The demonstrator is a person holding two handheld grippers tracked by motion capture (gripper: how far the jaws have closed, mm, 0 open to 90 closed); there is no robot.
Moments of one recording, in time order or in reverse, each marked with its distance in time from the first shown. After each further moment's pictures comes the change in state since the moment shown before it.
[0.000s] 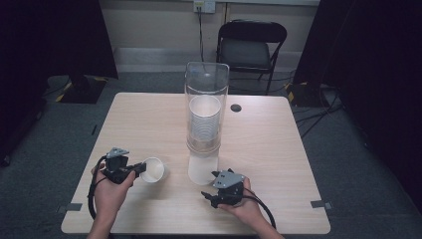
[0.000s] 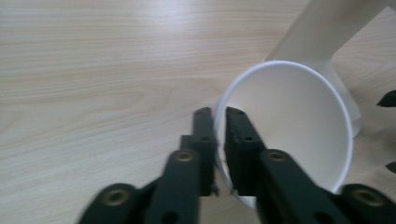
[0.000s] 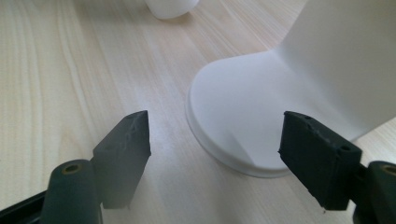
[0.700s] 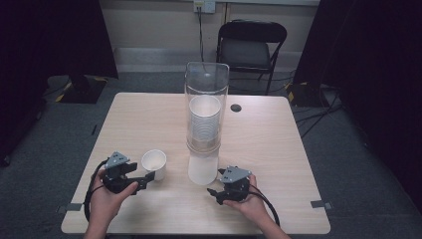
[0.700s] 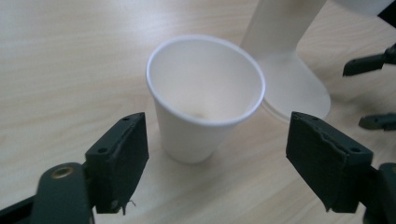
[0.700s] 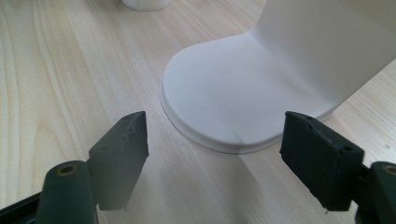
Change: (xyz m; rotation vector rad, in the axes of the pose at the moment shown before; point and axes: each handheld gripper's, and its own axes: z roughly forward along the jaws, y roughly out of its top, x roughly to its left) left arm -0.010 -0.015 -0.015 -0.052 -0.061 0.130; right arm -0.016 -0.007 -0.007 0.021 -0.012 0.068
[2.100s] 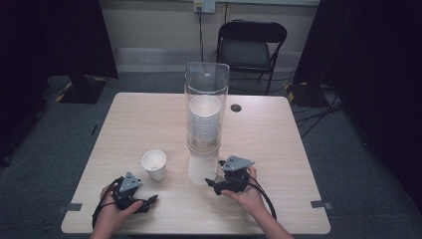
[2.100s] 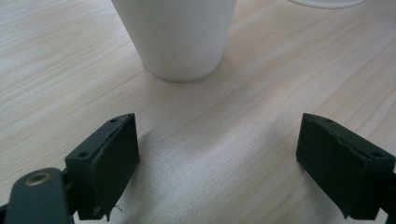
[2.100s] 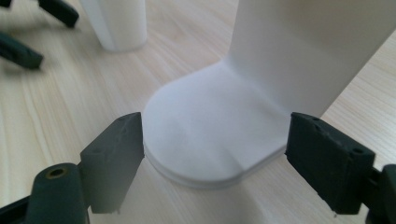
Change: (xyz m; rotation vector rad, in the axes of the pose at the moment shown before) left arm 0.008 -0.064 0.038 0.113 -0.014 0.256; right arm -0.016 0.018 0.001 -0.051 -0.013 0.141
